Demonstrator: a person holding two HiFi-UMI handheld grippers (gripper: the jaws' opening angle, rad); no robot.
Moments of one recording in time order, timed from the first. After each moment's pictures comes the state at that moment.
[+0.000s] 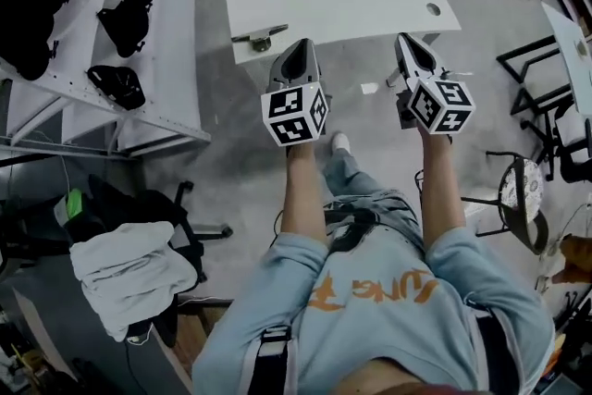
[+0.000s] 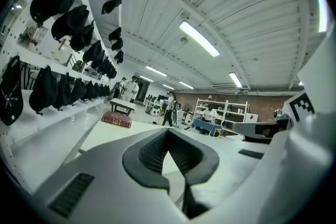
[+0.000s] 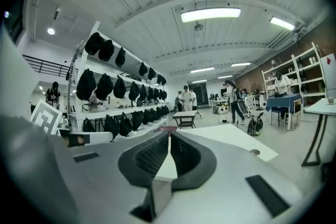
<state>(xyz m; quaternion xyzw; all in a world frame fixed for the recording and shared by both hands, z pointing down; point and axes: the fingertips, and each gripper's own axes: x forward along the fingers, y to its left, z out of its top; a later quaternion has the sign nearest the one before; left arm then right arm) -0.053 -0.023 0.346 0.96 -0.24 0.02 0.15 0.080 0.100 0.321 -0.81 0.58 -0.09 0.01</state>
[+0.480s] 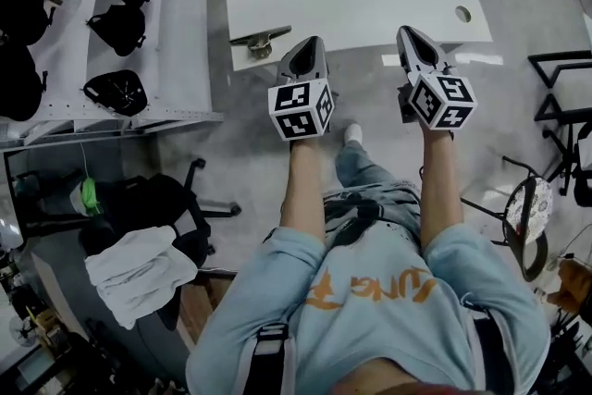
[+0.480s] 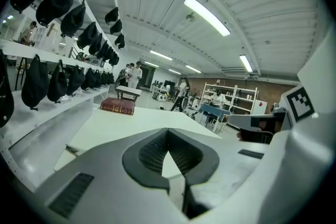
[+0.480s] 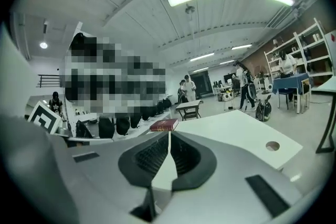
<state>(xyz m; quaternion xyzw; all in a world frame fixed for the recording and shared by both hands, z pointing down) 0.036 -0.081 0.411 0.94 -0.26 0.12 0.16 0.172 0.017 0.385 -0.78 0.60 -0.16 0.03</state>
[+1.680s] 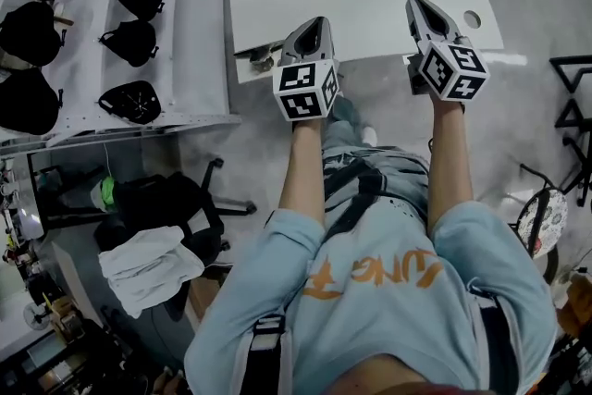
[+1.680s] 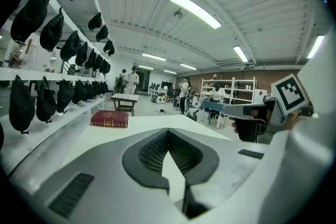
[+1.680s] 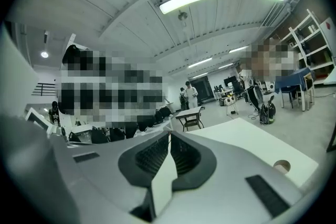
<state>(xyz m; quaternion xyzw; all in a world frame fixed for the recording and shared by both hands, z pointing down) 0.113 -0.109 0.386 0.95 -0.26 0.12 0.10 0.265 -0.023 0.362 -0.78 0.61 -0.14 0.07</state>
